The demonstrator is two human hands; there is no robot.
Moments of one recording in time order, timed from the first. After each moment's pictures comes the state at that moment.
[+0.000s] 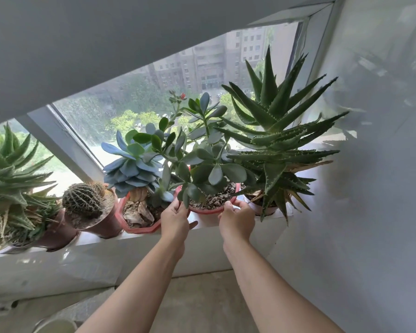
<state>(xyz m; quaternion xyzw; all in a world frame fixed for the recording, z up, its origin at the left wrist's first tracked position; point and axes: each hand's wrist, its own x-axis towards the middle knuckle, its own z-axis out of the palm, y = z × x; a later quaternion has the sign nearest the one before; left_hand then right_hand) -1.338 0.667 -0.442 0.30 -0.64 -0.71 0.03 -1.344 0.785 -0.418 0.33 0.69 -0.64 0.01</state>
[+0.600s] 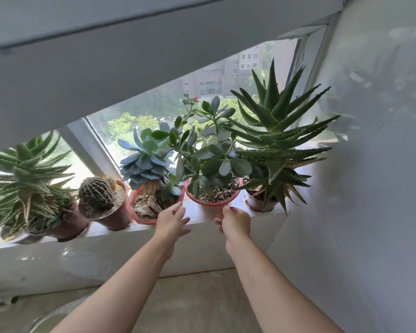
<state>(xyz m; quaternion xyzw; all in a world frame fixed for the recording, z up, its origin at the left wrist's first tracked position) -1.297 0.640 -0.416 0.30 -0.68 -0.67 -0.05 -1.315 0.779 -0.414 0.33 0.63 -0.69 0.11</state>
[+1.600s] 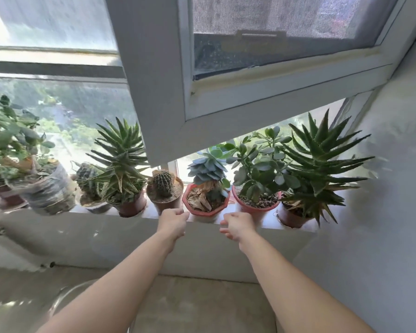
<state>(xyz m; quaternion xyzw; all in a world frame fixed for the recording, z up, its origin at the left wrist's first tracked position) -1.203 0.531 -0.356 0.34 -0.71 -0.62 0.01 -1.251 0.694 -0.348 0.18 0.74 -0.61 0.23</state>
